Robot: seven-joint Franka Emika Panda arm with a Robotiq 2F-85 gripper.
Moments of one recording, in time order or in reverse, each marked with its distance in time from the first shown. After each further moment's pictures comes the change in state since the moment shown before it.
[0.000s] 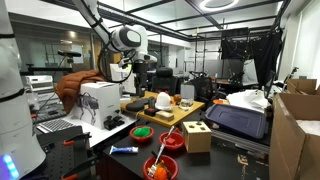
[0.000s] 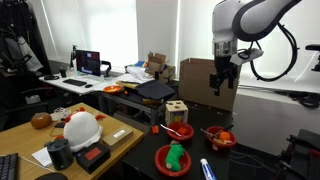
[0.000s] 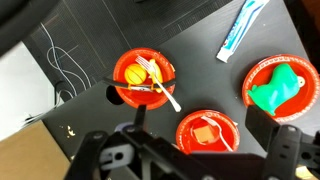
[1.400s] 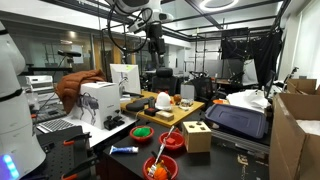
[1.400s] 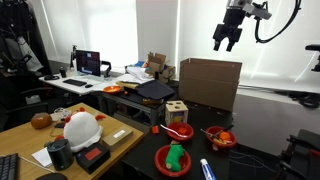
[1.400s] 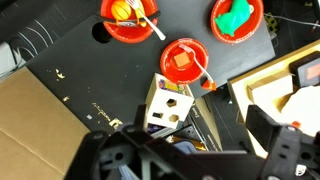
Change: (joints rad) arm -0.135 -0.187 -0.068 0.180 0.239 -0.080 -0.339
